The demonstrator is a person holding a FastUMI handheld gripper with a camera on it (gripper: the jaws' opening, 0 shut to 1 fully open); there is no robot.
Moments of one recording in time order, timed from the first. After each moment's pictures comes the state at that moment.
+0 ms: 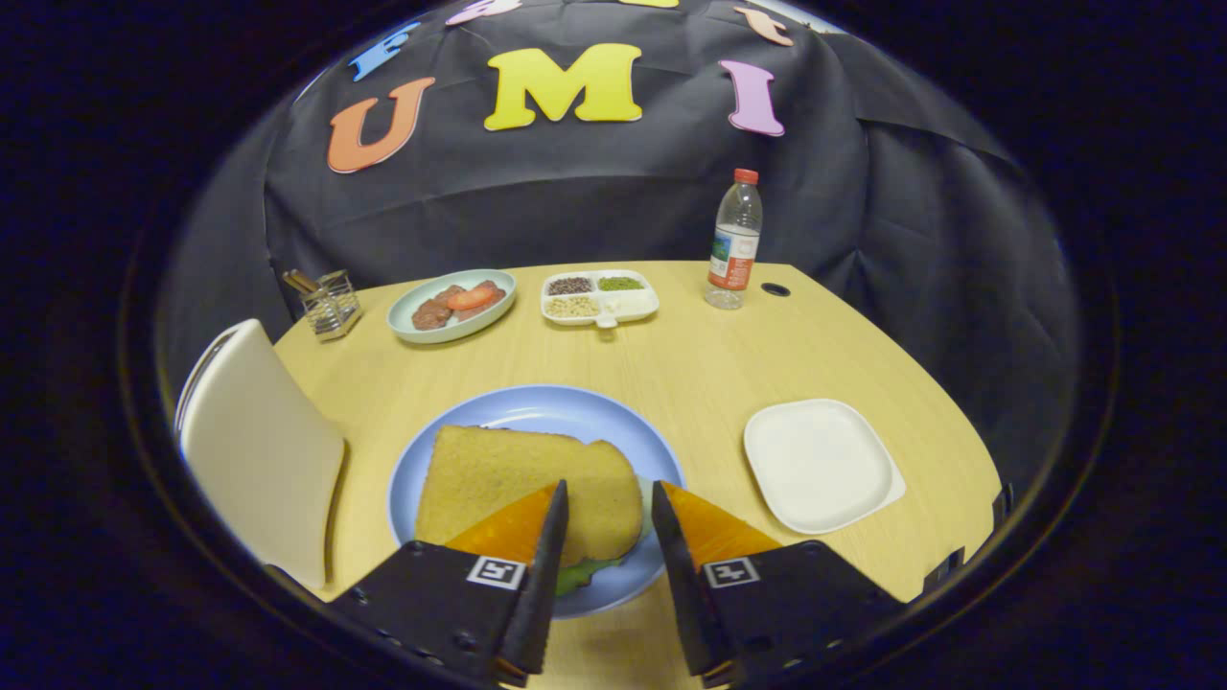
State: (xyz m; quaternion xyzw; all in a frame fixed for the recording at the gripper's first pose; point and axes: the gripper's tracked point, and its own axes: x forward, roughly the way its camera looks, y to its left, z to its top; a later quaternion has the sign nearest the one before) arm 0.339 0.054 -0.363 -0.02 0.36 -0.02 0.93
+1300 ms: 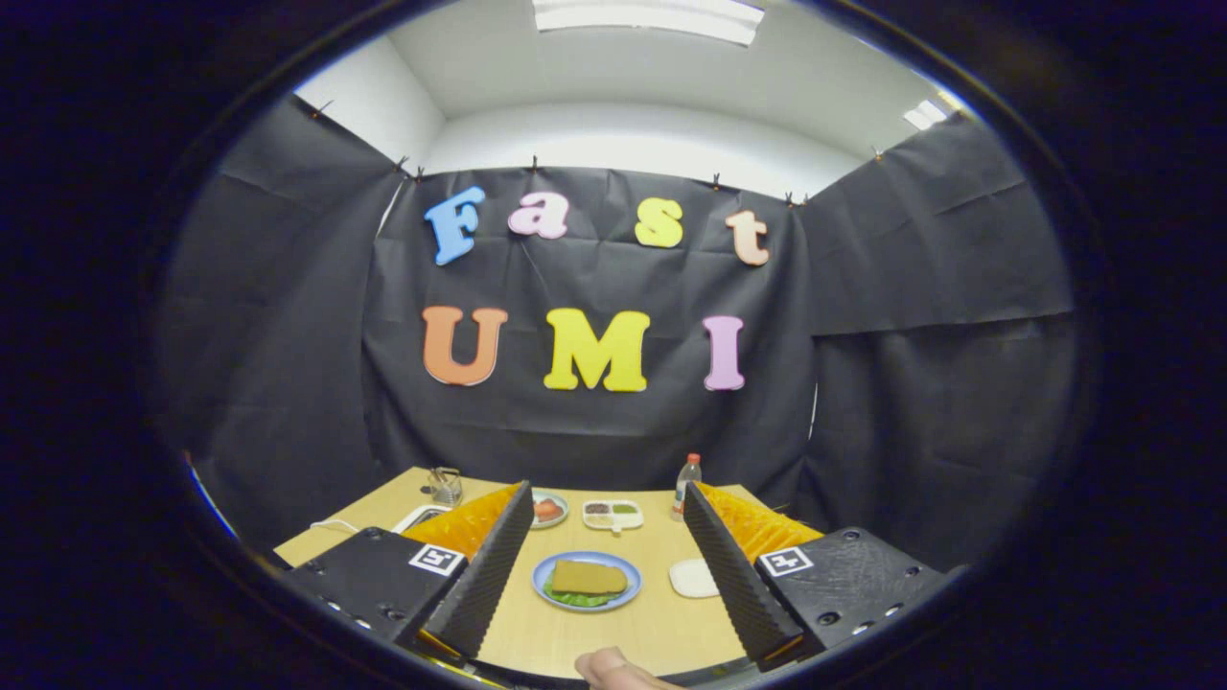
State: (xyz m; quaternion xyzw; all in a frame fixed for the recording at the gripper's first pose) arm 0.082 0.079 0.000 -0.04 0.02 0.01 1.00
